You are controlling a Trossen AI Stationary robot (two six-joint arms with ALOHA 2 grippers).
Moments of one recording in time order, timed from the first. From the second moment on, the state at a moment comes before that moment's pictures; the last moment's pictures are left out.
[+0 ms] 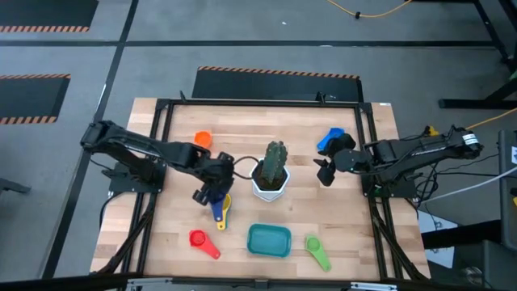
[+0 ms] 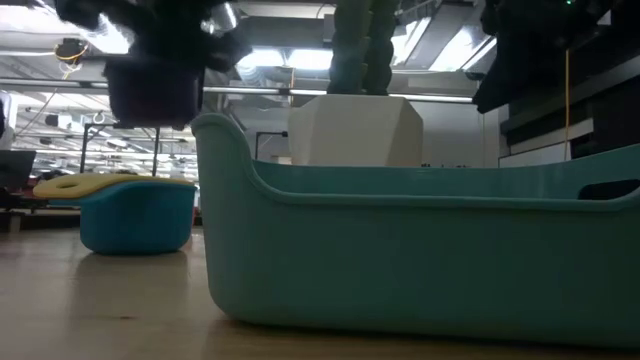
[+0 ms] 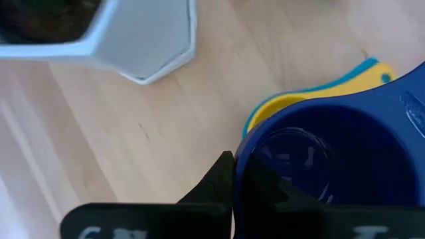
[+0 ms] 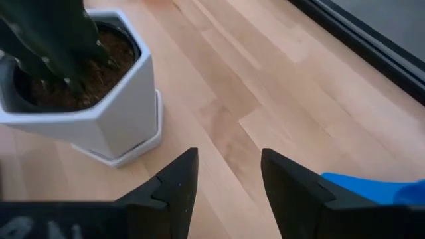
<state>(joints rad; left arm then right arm) -0.17 1.42 1.13 -0.87 -0.03 0.36 0.18 0.96 0.78 -0.70 0.49 0.60</state>
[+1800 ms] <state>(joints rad) -0.18 1.61 1.10 -0.78 0.04 0.32 0.18 0.96 0.78 -0.70 0.49 0.59</state>
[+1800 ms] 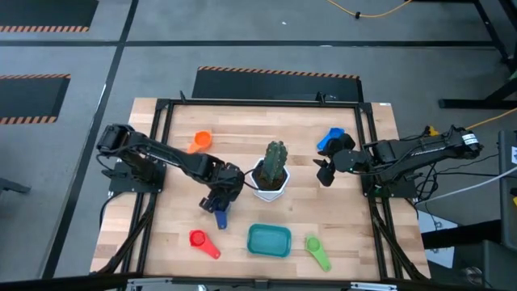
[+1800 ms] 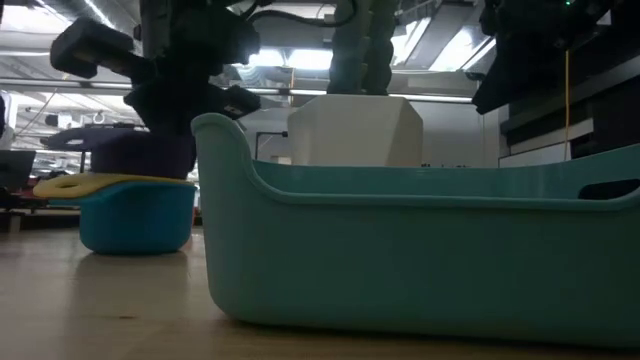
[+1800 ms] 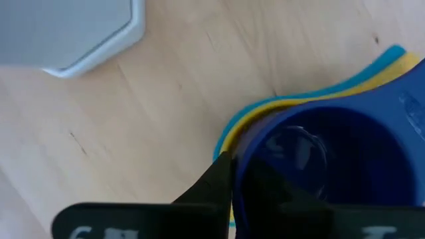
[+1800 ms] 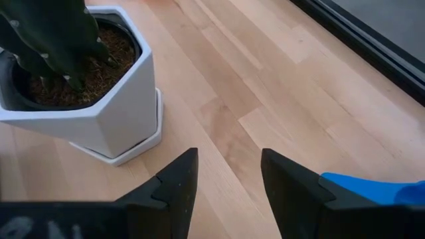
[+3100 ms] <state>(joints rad) 0.05 1.31 1.11 -0.91 -0.15 0.28 0.18 0.96 0.78 -0.69 0.49 0.59</state>
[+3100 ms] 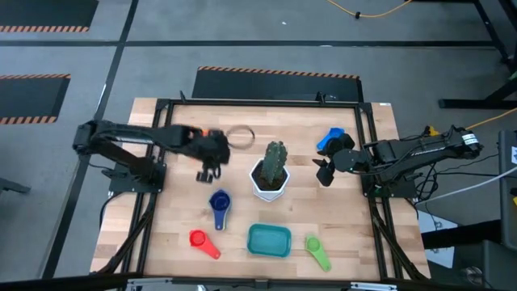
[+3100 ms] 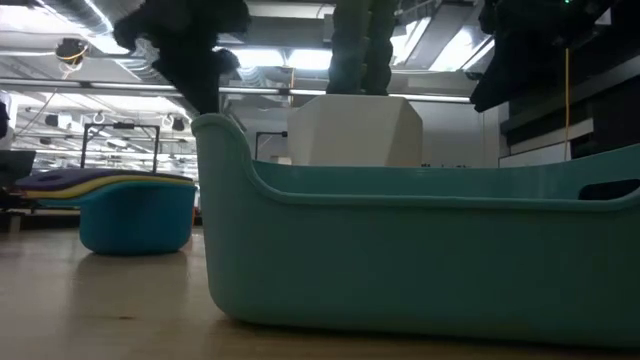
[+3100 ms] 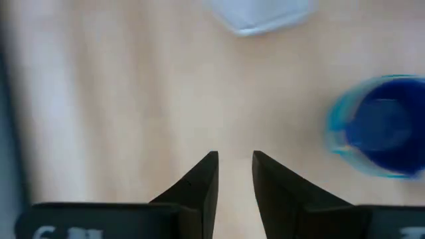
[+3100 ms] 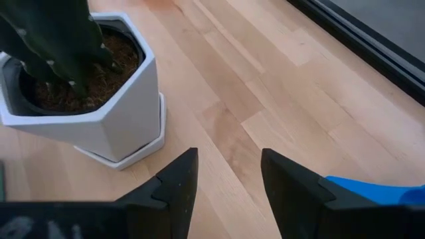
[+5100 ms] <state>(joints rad) 0.85 1.65 0.97 -0.79 0.09 0.64 0.18 0.96 0.78 -0.69 0.49 0.56</state>
